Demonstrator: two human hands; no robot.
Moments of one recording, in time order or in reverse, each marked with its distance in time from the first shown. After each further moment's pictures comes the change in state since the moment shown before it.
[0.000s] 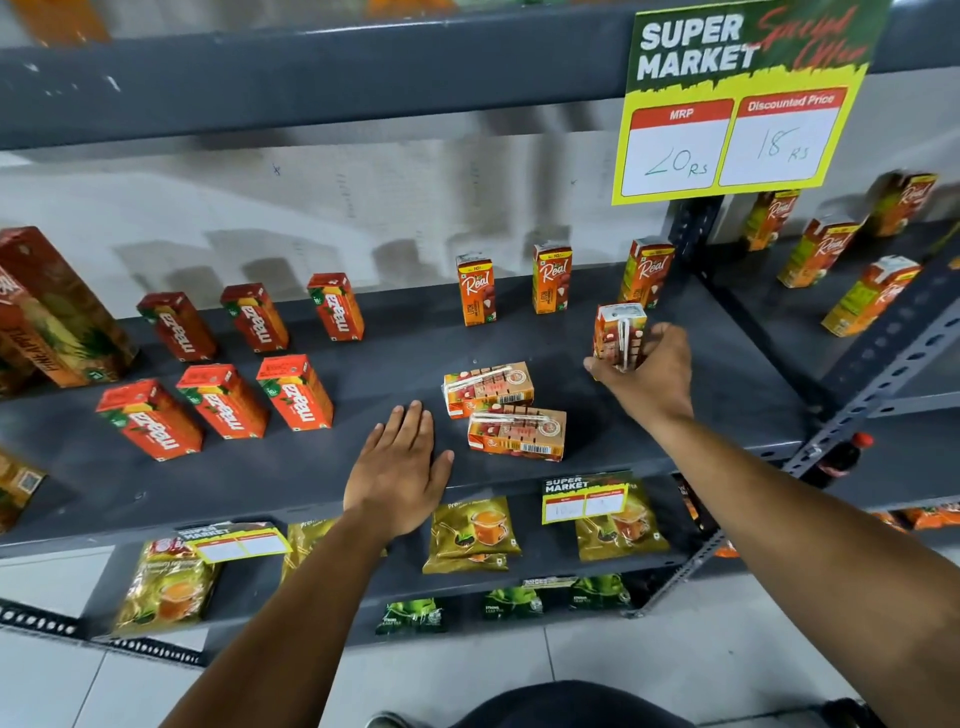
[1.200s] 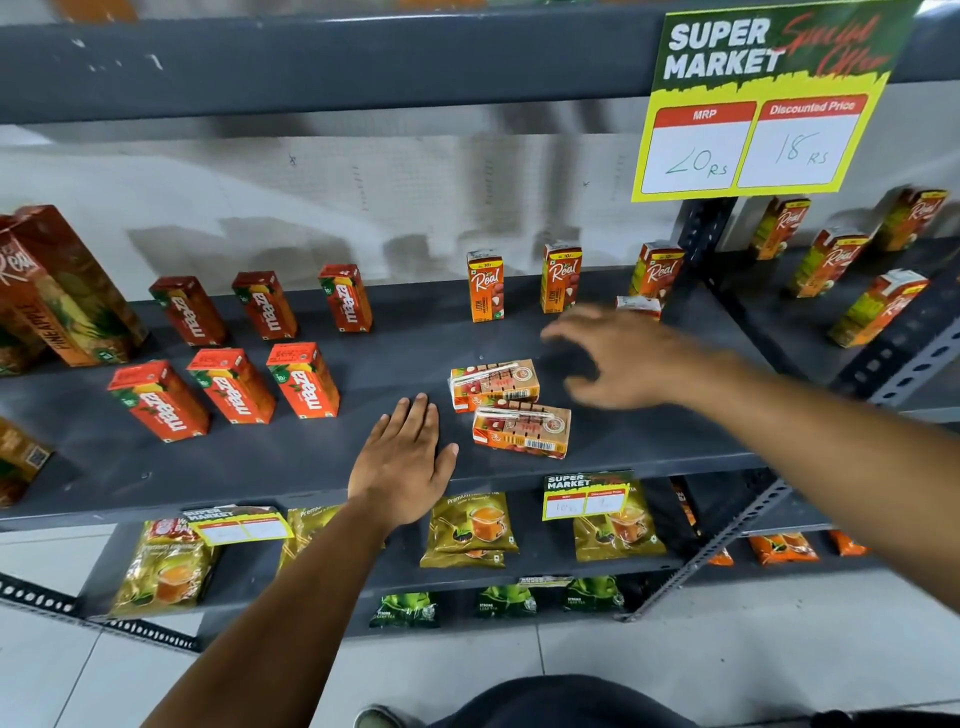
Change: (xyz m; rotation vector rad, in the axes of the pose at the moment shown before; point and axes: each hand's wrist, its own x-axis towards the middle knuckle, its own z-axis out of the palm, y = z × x) left_hand 0.000 0.000 -0.001 0.031 -0.014 0.003; right_hand -0.017 -0.114 -0.036 -0.845 -0.788 -0.661
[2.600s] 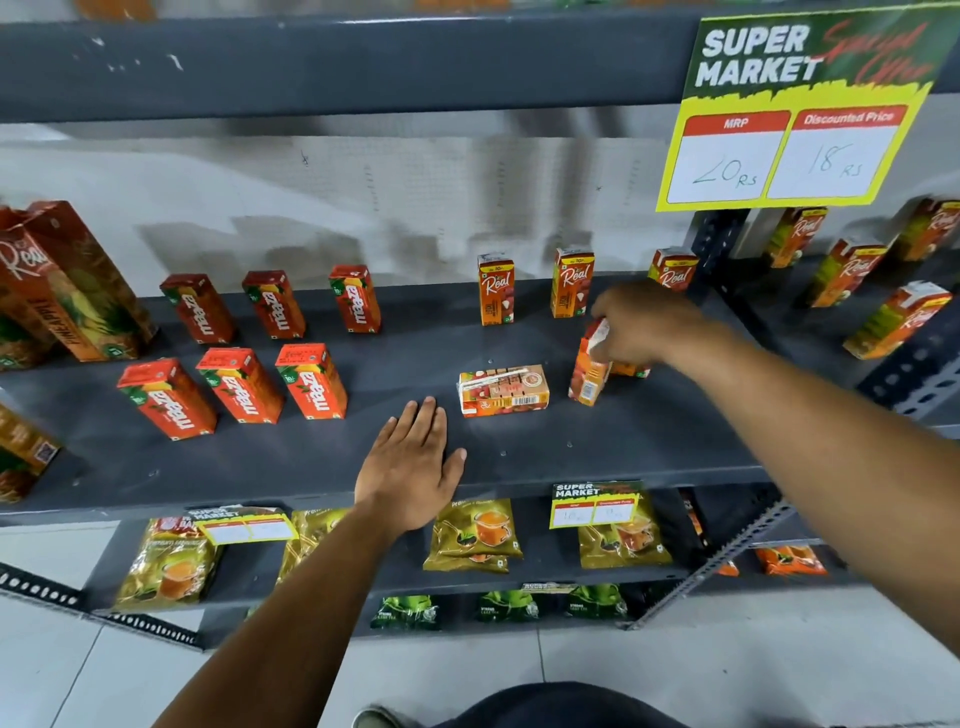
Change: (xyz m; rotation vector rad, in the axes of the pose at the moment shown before) left_hand -0.005 -0.007 0.000 -0.013 0.003 -0.016; right_hand 0.047 0.009 -0.014 -0.062 -0.012 0.305
